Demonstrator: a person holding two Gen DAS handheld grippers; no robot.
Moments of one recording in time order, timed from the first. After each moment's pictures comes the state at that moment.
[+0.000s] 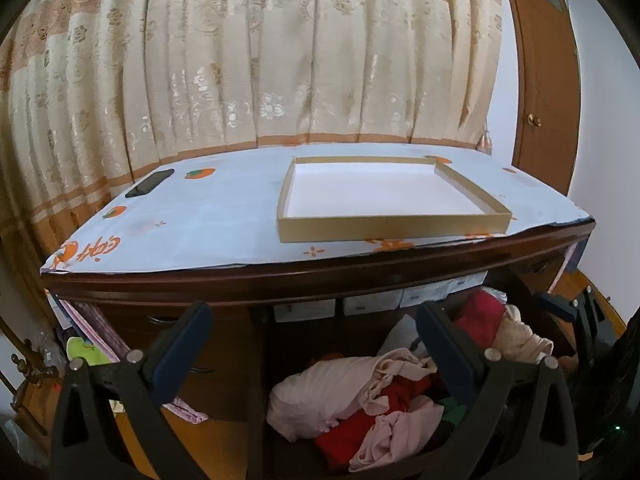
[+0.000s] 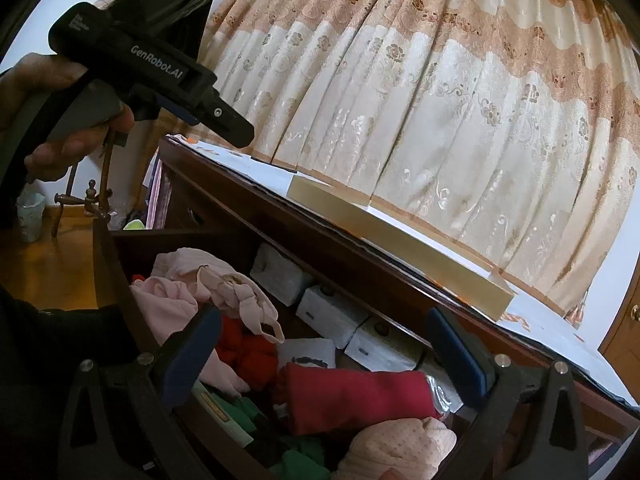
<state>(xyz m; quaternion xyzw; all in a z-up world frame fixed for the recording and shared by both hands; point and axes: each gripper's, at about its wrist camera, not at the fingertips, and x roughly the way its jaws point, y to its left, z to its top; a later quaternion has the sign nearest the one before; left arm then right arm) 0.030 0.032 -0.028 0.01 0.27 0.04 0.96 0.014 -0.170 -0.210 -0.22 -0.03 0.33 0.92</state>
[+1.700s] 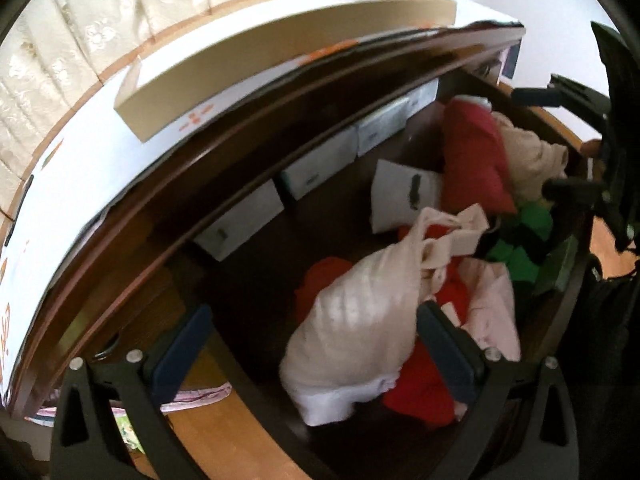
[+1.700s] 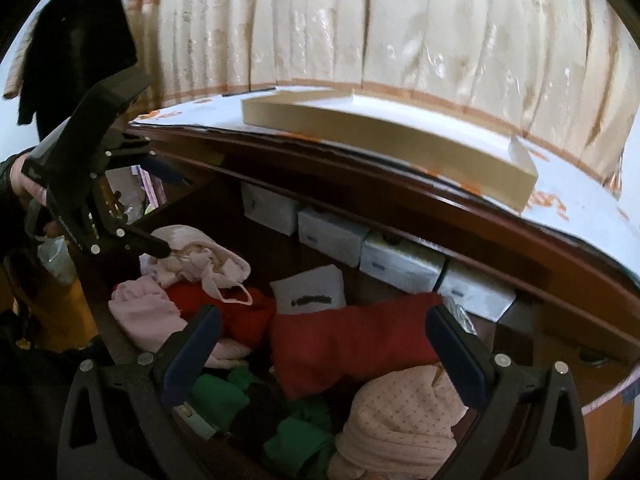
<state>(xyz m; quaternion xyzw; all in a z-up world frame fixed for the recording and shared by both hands) 0.110 0.040 -0.111 0.19 0.49 -0.17 0.83 0.086 -0.183 -0.189 -0.13 0.23 0.34 0.90</state>
